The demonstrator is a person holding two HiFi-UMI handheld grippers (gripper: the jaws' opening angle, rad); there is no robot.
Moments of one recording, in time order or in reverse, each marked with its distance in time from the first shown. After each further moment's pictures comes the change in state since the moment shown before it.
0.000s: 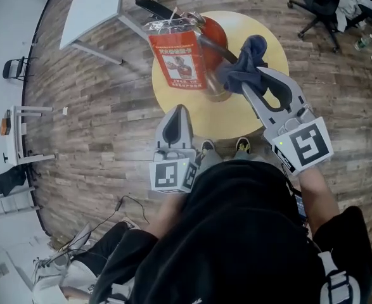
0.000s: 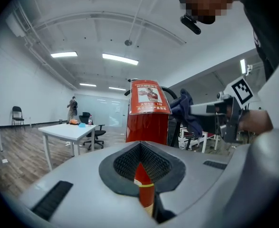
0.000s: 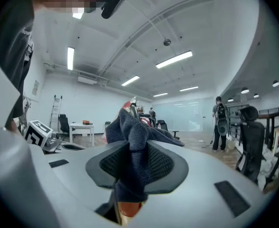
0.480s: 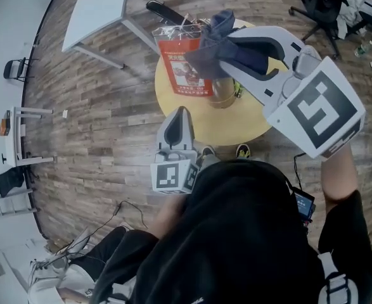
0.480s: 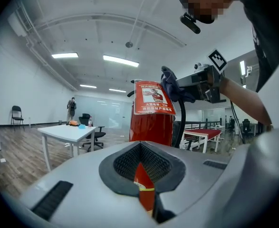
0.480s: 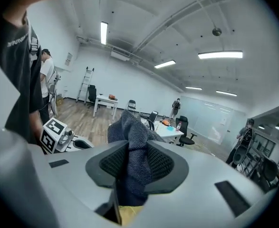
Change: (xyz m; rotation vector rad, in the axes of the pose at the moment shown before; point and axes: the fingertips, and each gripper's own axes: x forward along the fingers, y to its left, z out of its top) left arm 0.010 0.016 0.004 -0.007 -0.021 0.007; right arm 0.056 0.017 0.091 -0.328 0.225 0.280
